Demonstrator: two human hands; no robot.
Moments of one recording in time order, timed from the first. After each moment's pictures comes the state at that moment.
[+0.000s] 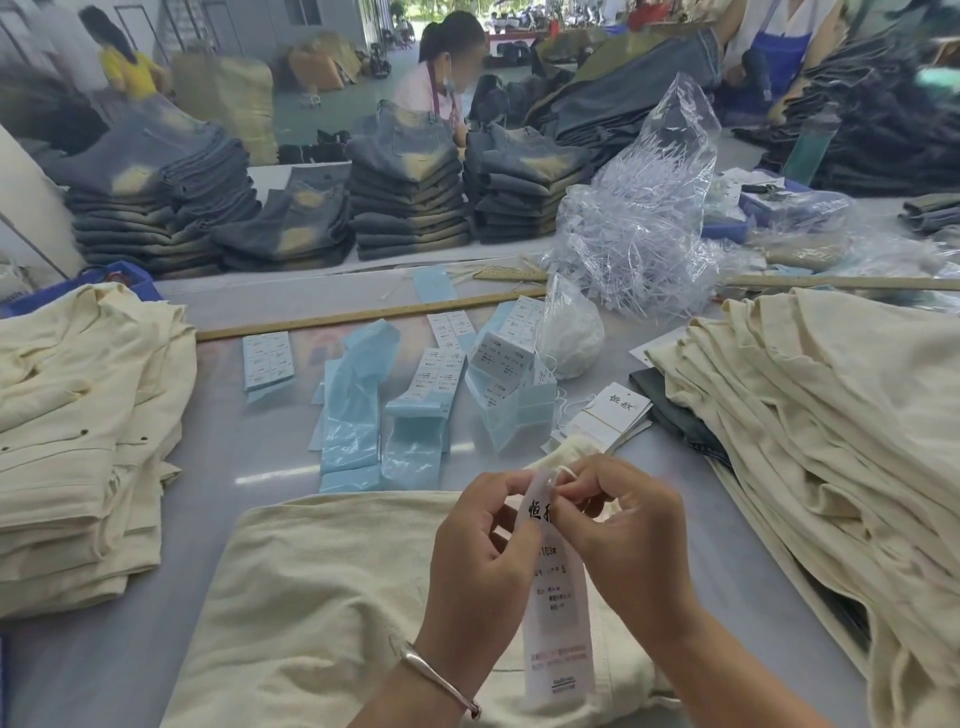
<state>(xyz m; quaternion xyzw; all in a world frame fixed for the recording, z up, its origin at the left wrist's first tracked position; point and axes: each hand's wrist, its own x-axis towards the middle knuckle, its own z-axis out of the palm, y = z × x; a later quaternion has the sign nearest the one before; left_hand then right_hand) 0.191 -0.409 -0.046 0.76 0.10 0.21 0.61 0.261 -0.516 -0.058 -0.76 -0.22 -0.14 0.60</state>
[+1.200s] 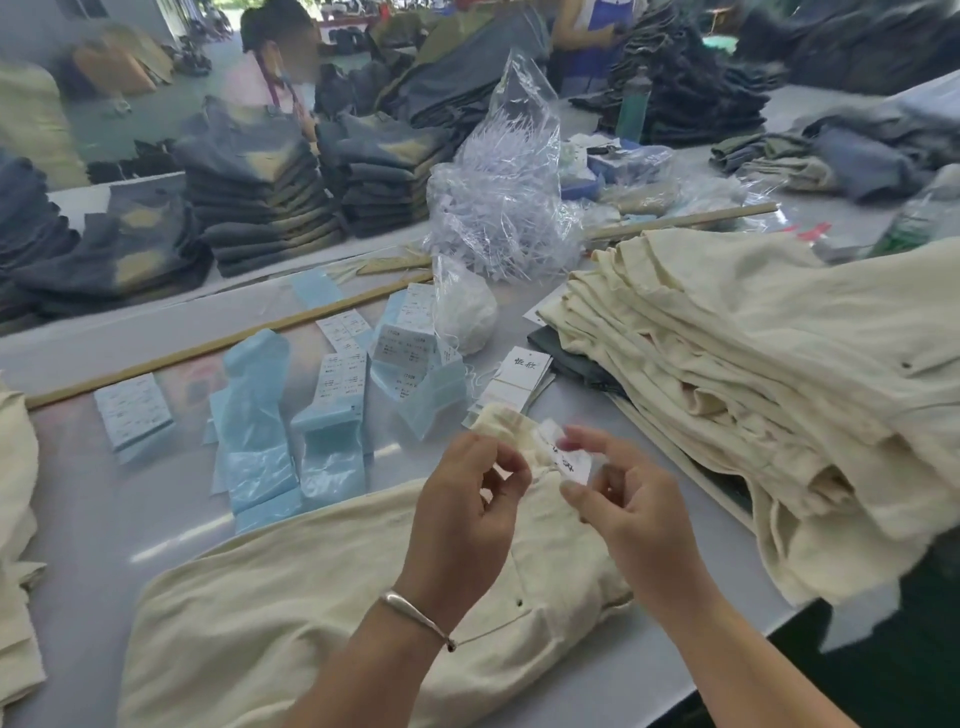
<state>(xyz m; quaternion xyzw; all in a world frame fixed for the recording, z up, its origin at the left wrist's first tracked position) 0.216 -0.413 -0.056 0.85 -0.07 0.17 0.49 0.224 -0.572 -0.067 -0.75 -0.05 -0.05 0.66</state>
